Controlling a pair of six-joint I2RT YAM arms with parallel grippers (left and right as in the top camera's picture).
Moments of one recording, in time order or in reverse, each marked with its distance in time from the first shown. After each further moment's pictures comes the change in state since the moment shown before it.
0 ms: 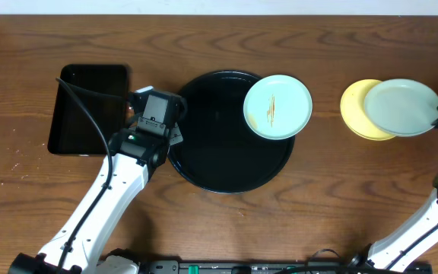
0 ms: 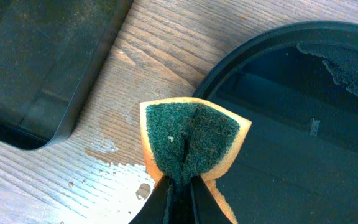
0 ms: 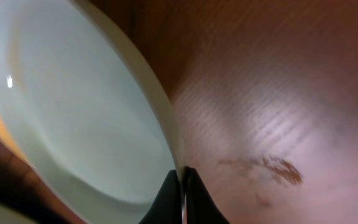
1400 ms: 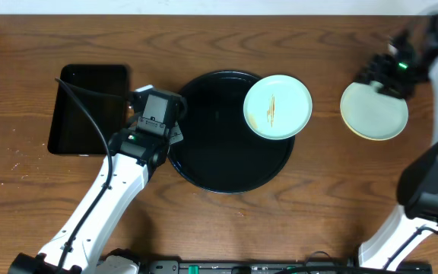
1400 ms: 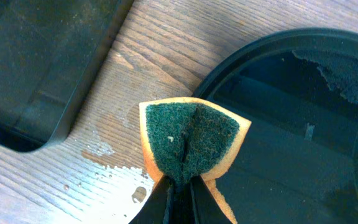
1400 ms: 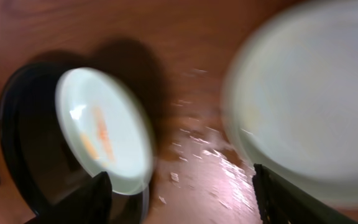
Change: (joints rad) left arm 0.000 0.000 0.000 0.015 0.000 -0.015; right arm 0.433 -0.214 -0.116 0.174 -0.193 -0.113
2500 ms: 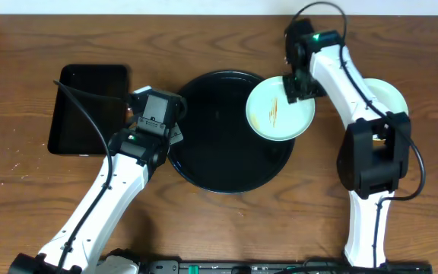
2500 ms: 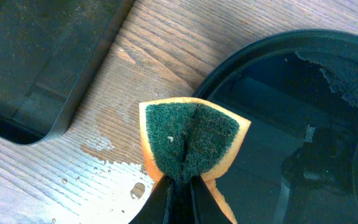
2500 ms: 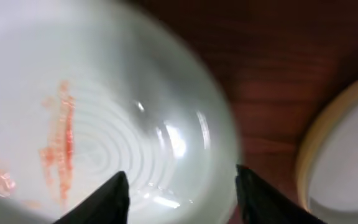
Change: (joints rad) left arm 0.000 0.000 0.000 -0.011 0.000 -0.033; right arm 0.462 0.230 0.093 -0.014 0.533 0.012
